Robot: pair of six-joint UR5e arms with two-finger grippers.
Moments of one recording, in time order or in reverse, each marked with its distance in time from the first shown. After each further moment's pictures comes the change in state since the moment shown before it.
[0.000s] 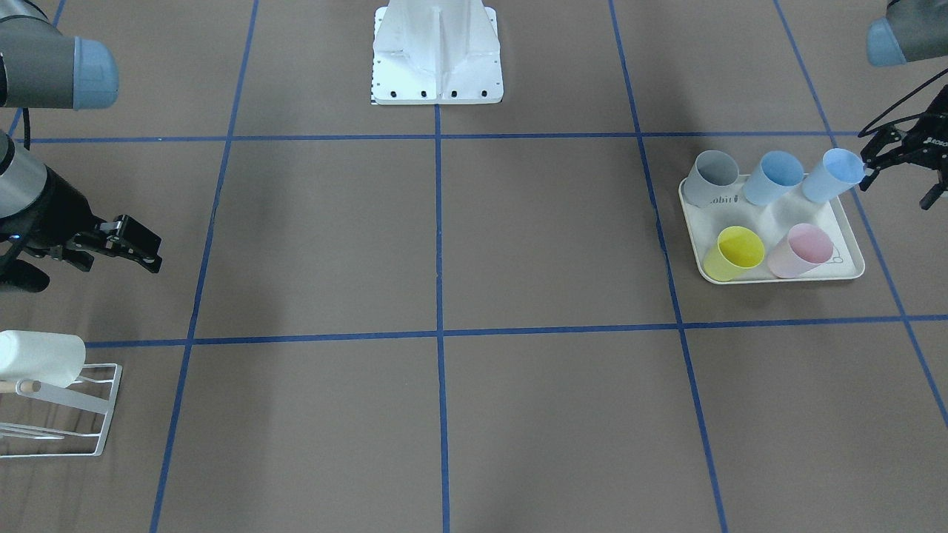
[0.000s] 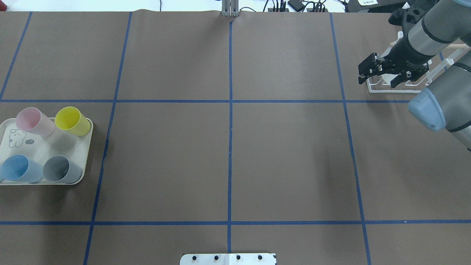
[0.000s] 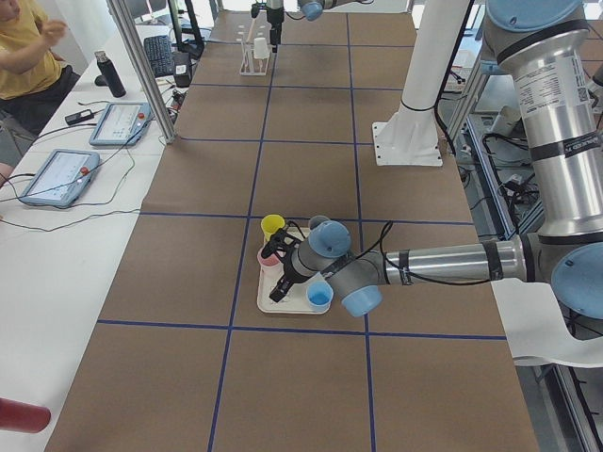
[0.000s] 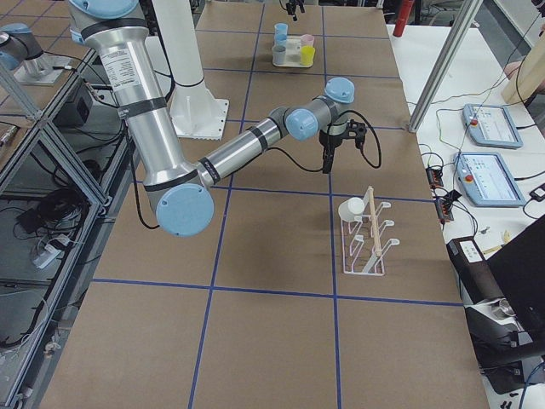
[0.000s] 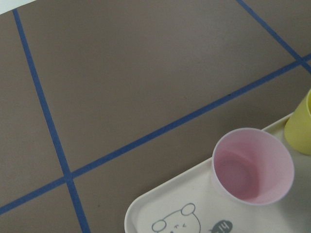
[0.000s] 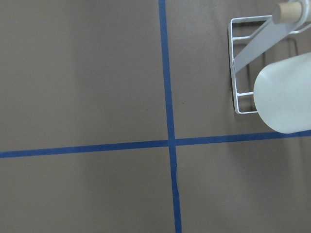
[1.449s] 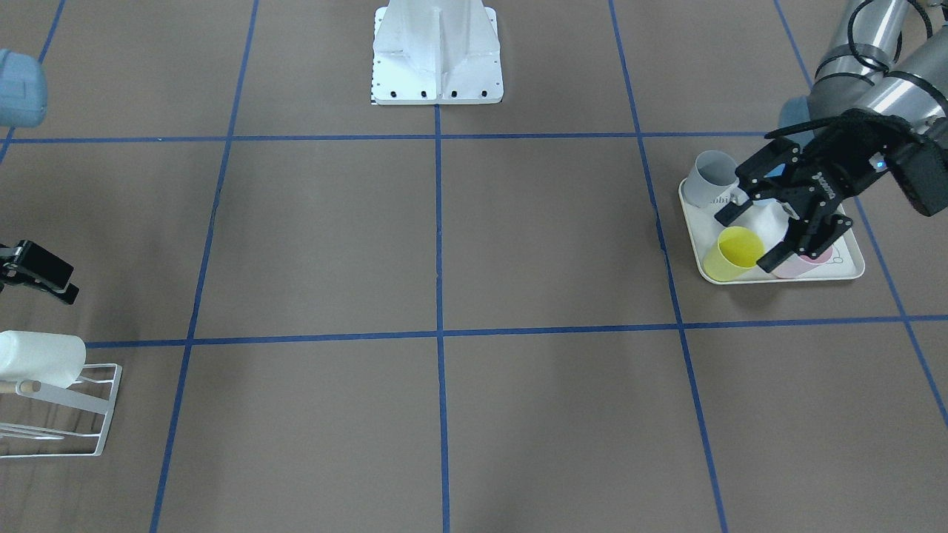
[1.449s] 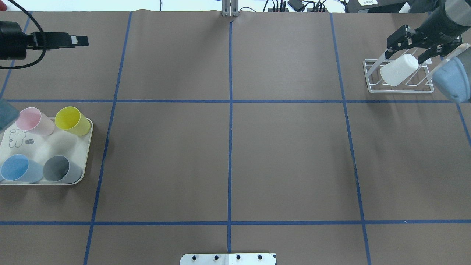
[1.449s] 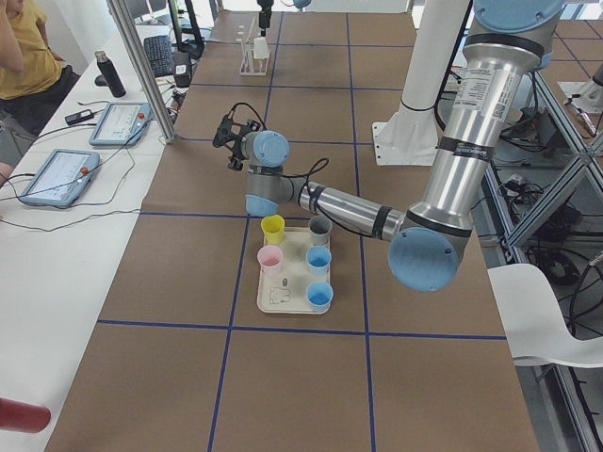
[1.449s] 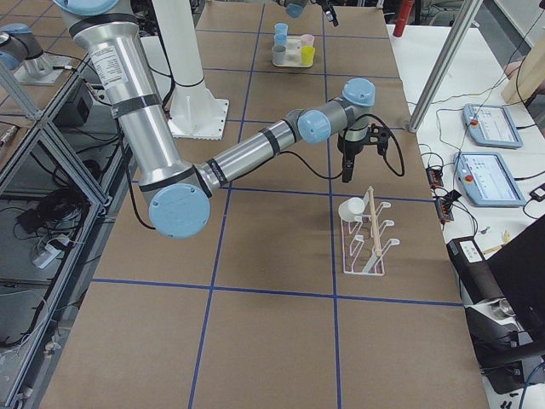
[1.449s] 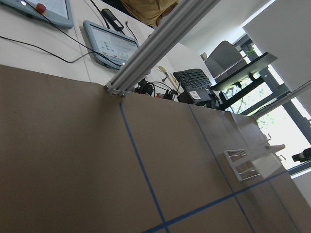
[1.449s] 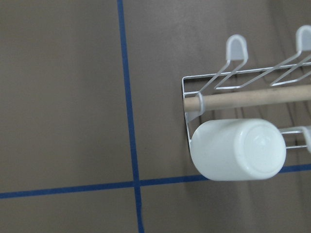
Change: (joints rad) left arm 0.069 -0.558 0.088 -0.312 -0.031 -0.776; right arm 0.123 0.012 -0.035 -0.016 0.017 -0.086
